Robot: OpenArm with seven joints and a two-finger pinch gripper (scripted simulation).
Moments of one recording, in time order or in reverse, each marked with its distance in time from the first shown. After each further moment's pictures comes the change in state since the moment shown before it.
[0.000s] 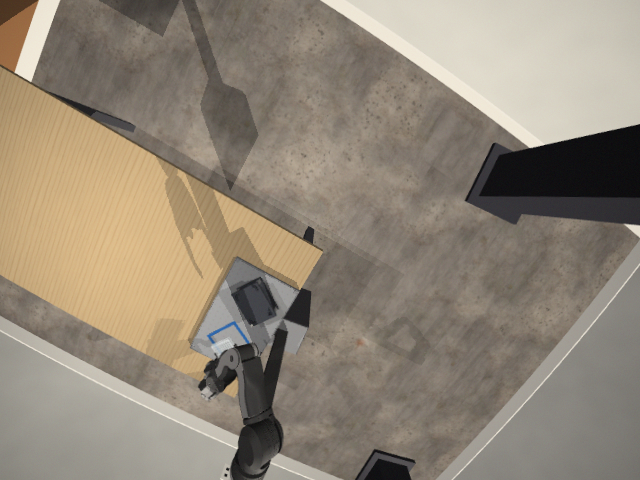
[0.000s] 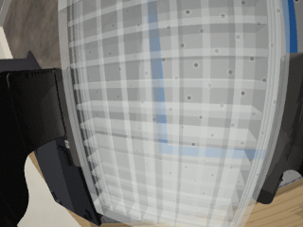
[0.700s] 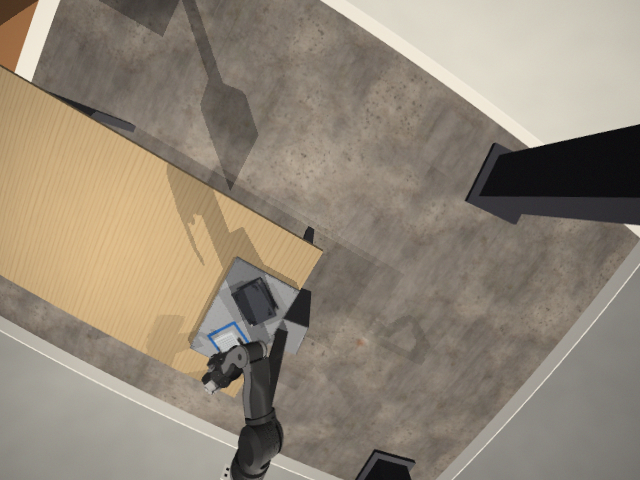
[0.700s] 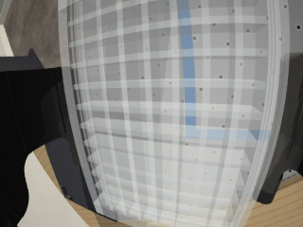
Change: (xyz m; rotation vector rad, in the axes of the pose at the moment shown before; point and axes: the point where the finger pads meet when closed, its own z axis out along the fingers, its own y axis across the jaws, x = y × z) arm -0.022 -0.033 -0.008 0.000 0.000 0.001
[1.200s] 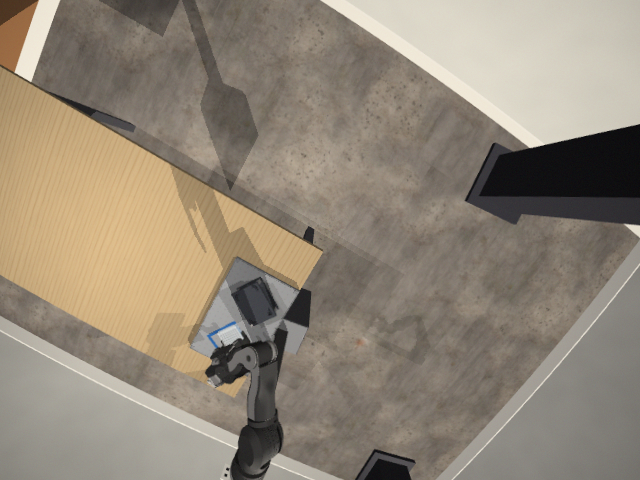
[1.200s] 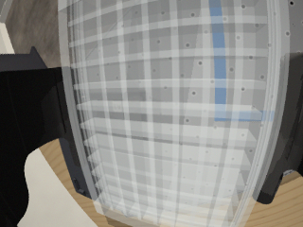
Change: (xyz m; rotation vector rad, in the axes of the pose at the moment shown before) arm -0.022 -0.033 -0.008 0.000 0.001 0.000
